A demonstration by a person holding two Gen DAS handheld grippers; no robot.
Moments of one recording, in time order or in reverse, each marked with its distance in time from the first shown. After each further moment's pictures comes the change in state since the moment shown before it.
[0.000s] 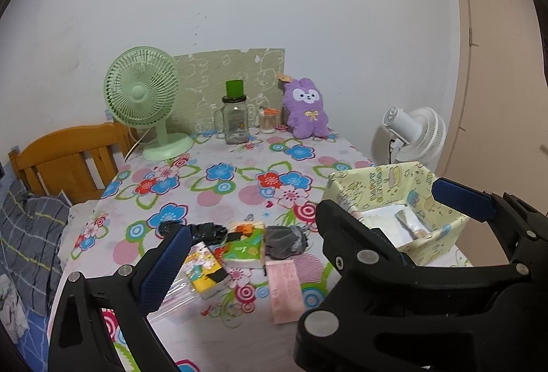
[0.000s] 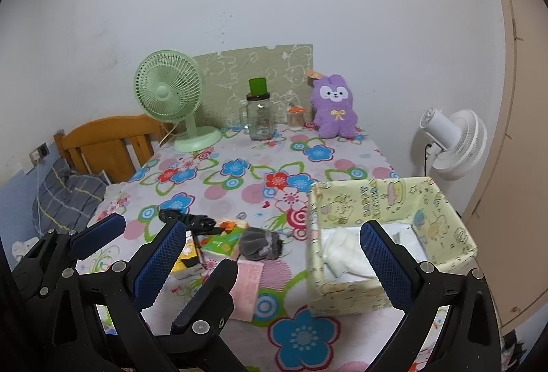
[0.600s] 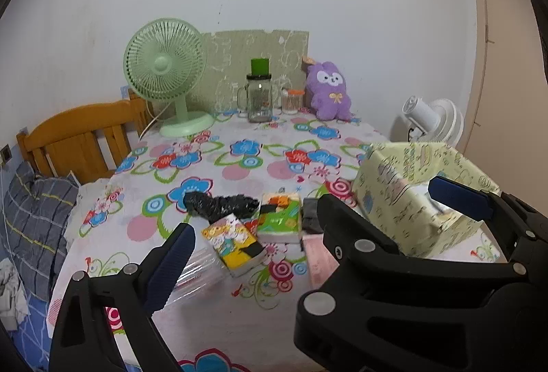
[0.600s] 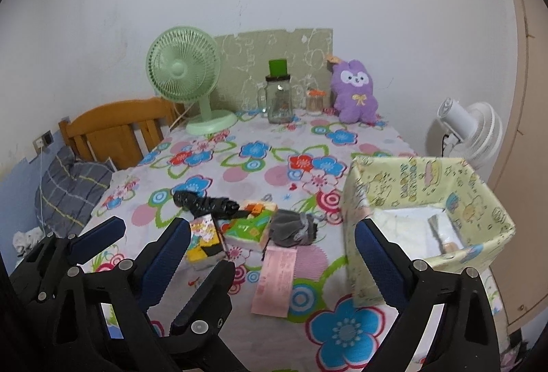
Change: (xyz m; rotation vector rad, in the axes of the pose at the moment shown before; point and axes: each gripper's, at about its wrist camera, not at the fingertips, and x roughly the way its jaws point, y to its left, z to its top) left arm 0.016 0.038 -0.032 -0.032 0.046 0.038; right arm 0.032 0.038 -0.026 -0.019 0.042 0.024
